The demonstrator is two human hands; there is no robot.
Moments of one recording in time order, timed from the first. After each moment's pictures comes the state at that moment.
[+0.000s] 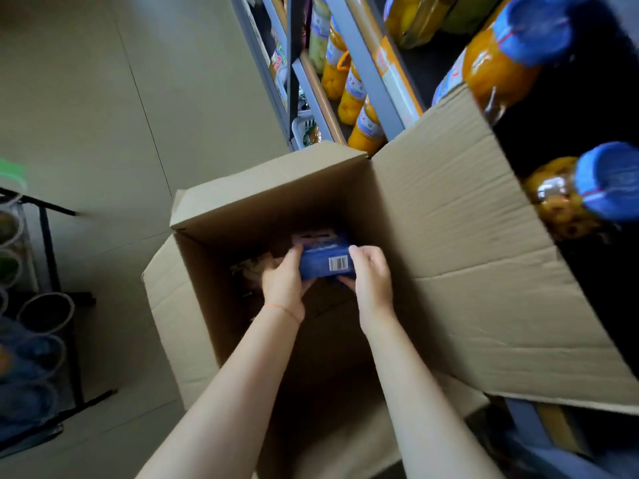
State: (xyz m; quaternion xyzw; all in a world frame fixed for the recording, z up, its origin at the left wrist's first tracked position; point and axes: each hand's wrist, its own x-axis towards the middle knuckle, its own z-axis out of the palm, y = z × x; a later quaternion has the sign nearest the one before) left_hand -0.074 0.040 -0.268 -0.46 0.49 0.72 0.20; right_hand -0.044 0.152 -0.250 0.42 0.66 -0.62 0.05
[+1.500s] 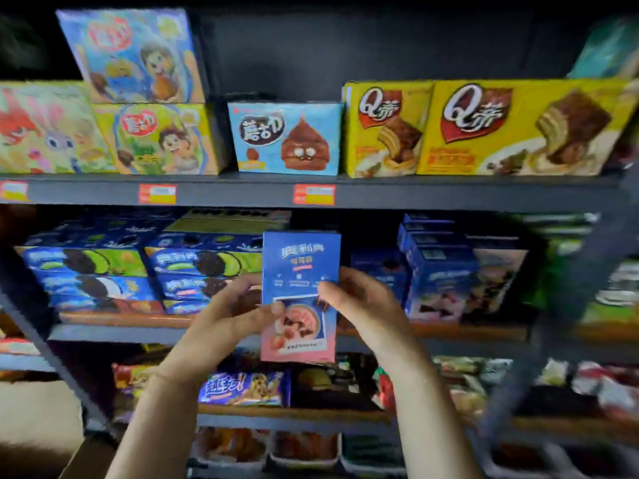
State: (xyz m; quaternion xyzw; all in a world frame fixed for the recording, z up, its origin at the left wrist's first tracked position) left_hand 0.590 0.249 0.270 0.52 0.47 0.57 0.43; right_hand 0.789 0.316 0.271 0.30 0.64 -0.55 -0.45
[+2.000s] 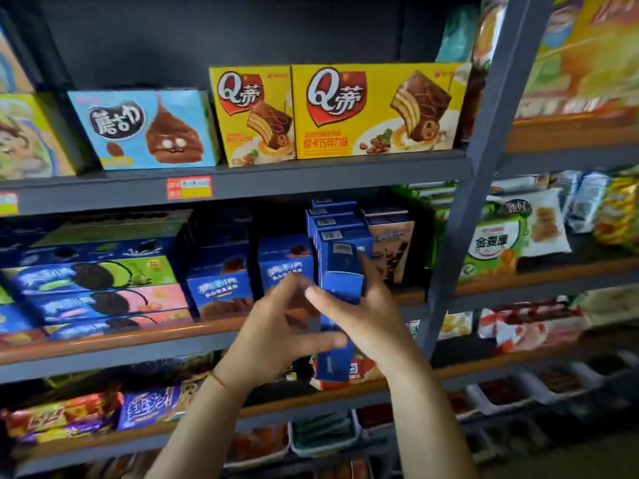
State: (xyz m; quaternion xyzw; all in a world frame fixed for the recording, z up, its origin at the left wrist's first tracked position) left_hand 0.738 0.287 0.250 0.74 0.42 0.44 0.29; right_hand 0.900 0.297 0.264 0.39 0.62 -0.43 -0.52
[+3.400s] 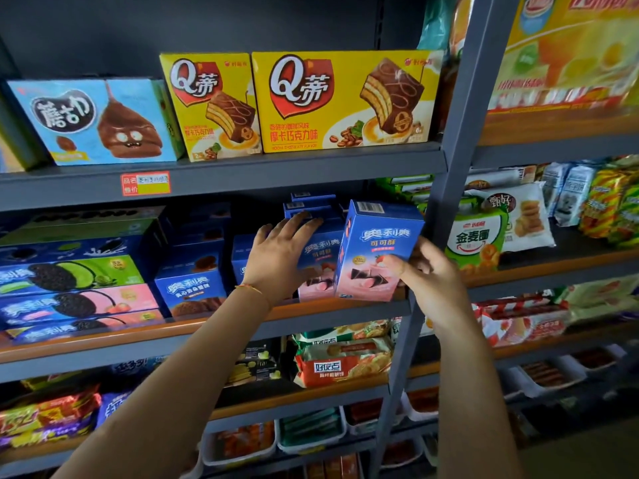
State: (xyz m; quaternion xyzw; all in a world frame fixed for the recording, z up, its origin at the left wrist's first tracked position) left_hand 0.772 0.407 0.257 0.80 0.56 0.20 -0.12; right_hand 1.013 0.347 0.252 0.45 0.56 -0.37 -0.58
